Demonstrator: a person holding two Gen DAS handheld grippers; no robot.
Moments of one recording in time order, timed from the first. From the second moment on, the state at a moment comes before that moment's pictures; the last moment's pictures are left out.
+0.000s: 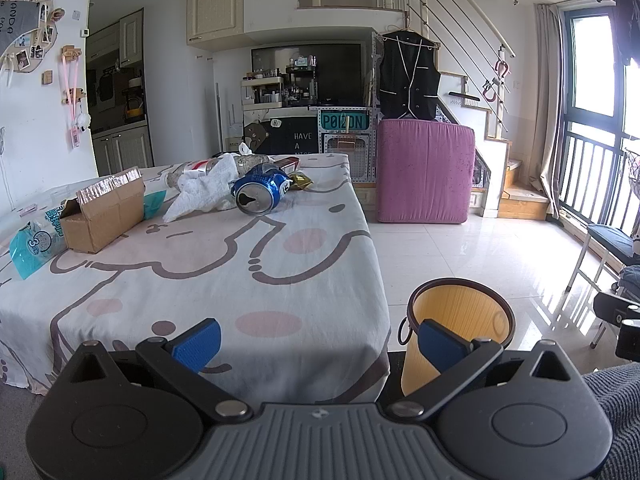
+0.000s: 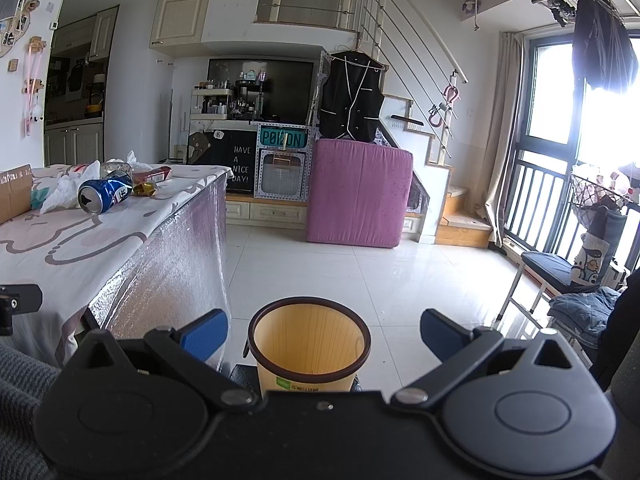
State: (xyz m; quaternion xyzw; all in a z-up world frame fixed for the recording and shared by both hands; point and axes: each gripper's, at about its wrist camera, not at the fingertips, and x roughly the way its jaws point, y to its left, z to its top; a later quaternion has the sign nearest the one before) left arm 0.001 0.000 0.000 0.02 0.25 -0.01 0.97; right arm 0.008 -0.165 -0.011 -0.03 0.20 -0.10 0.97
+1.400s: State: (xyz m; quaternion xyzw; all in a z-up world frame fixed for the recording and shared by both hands) left arm 0.045 0.087 0.022 0.03 0.21 0.09 0.97; right arm 0.071 -0.121 0.003 -0.03 0.19 -0.01 0.98
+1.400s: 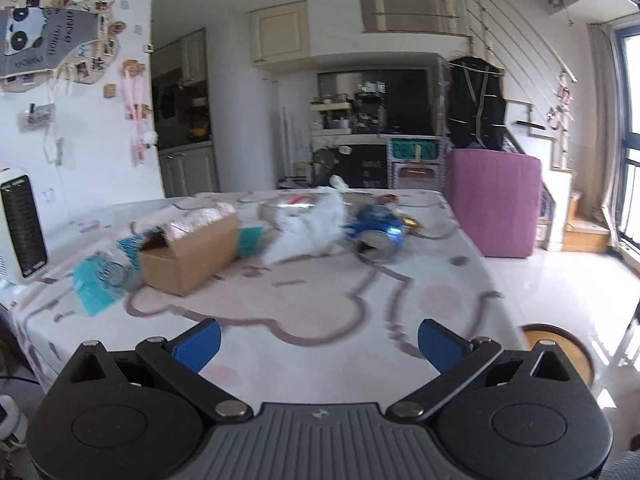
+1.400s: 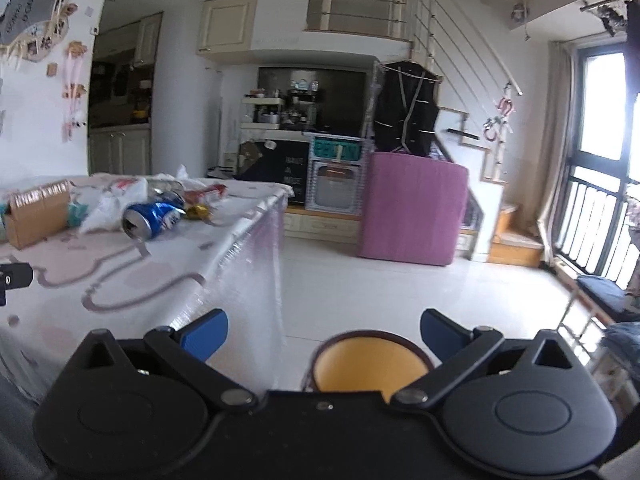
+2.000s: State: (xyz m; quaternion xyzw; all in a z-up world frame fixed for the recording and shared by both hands) left arm 0.097 0.233 -0.006 0.00 0.25 0.15 0.96; right arm 0.166 -0.041 0.020 0.04 0.20 0.06 0.98
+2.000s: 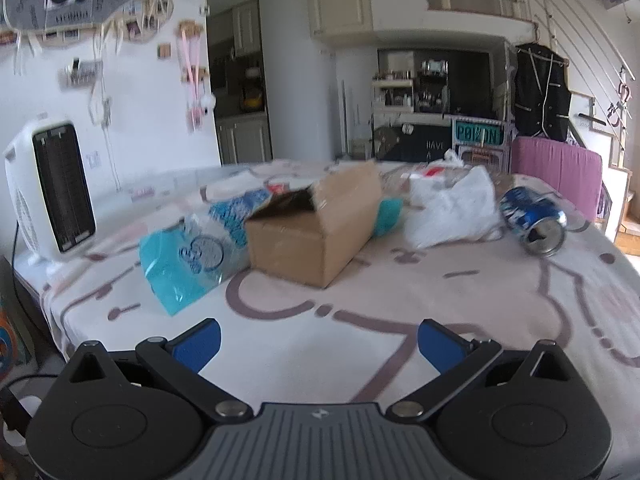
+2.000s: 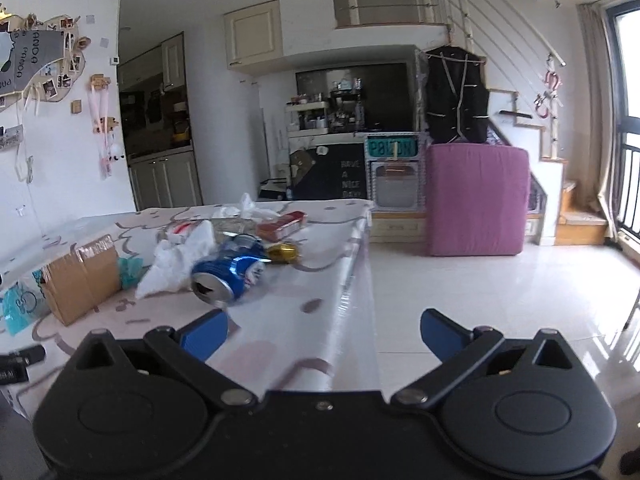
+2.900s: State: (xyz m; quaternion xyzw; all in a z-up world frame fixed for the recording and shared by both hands) left arm 0.174 0.315 -0.017 -0.05 0.28 0.04 0.96; right arm 0.330 0.095 -0.028 0.03 0.31 0.07 0.95
